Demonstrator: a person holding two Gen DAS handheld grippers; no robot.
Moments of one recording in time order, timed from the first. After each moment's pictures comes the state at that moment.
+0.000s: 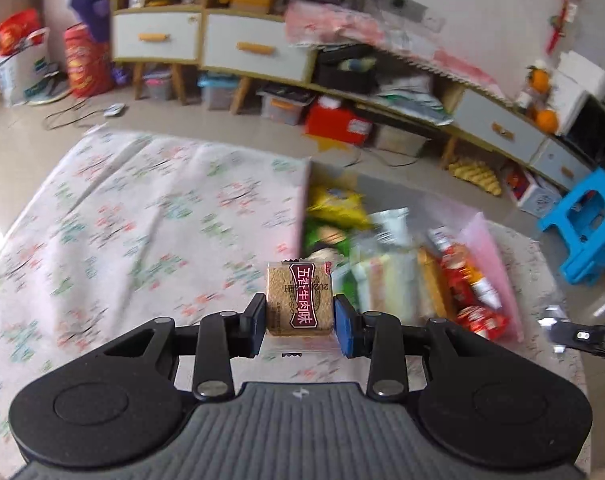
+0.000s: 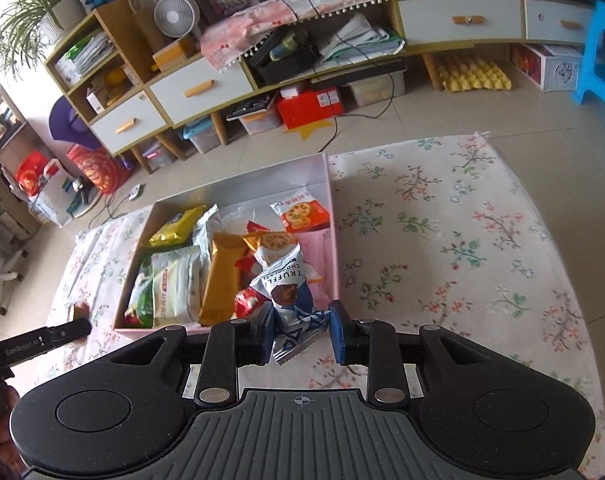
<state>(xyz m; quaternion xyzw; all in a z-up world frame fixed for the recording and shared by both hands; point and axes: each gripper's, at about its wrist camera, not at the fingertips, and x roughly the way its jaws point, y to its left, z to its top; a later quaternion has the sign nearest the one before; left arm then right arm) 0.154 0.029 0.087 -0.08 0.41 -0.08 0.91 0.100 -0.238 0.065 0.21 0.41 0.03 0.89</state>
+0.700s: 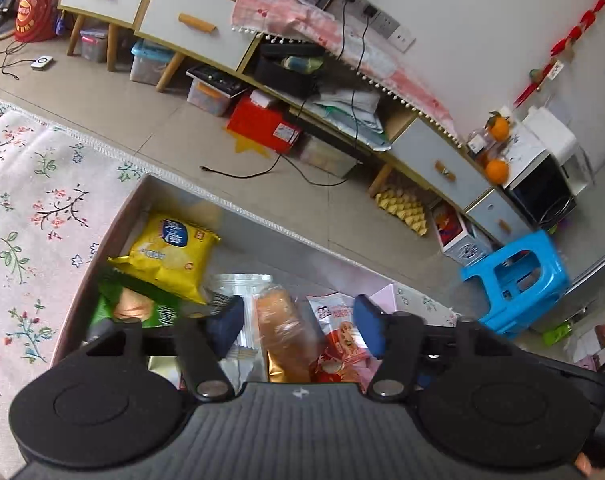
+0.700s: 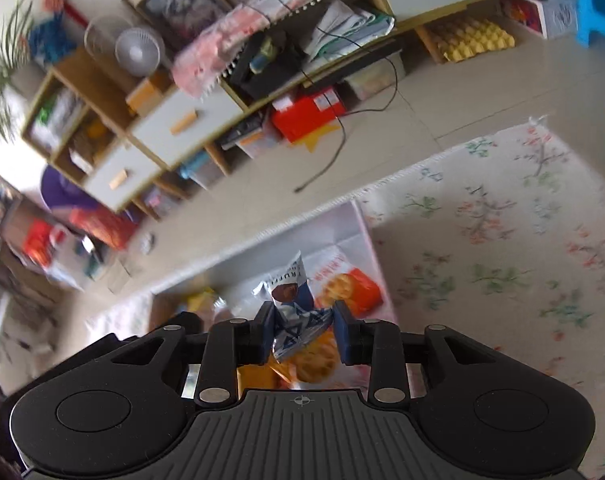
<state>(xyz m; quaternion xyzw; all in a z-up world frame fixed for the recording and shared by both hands) 0.235 -0.032 0.058 -0.22 0.40 -0.15 0.88 0.199 -0.242 0.037 0.32 0.39 0.03 0.86</state>
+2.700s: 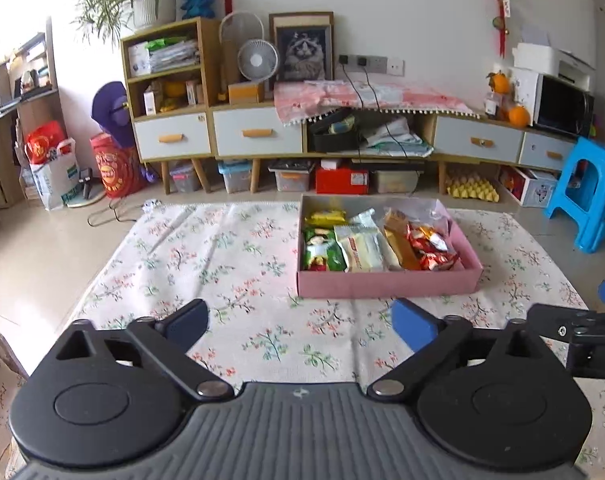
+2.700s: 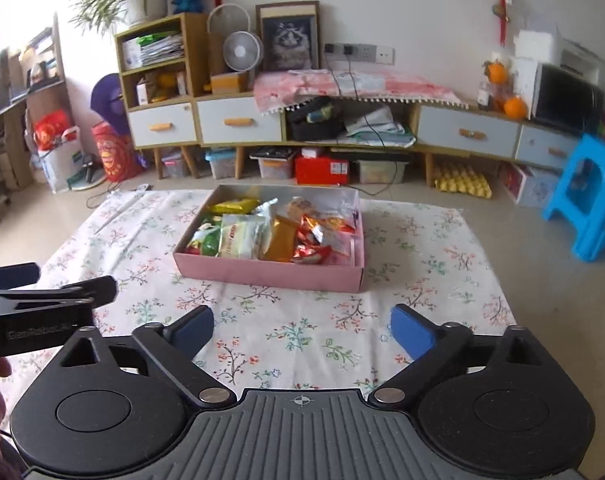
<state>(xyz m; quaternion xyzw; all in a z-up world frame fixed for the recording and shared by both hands) 0.020 -0.012 0.127 0.04 0.29 -0.03 0.96 -0.061 -0.134 0.101 0.03 0.31 -0.03 0.95</state>
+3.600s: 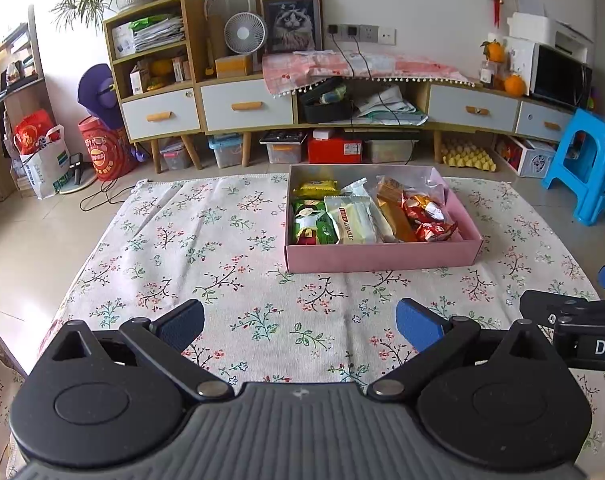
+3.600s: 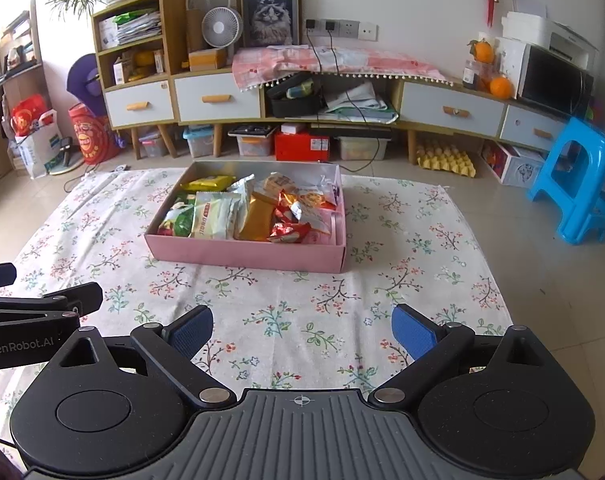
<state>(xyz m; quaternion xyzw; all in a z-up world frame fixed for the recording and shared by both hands) 0.019 -0.015 0.115 0.05 0.34 -0.04 0.94 -0.052 -0.135 0.090 0.03 0.34 -0.04 0.94</state>
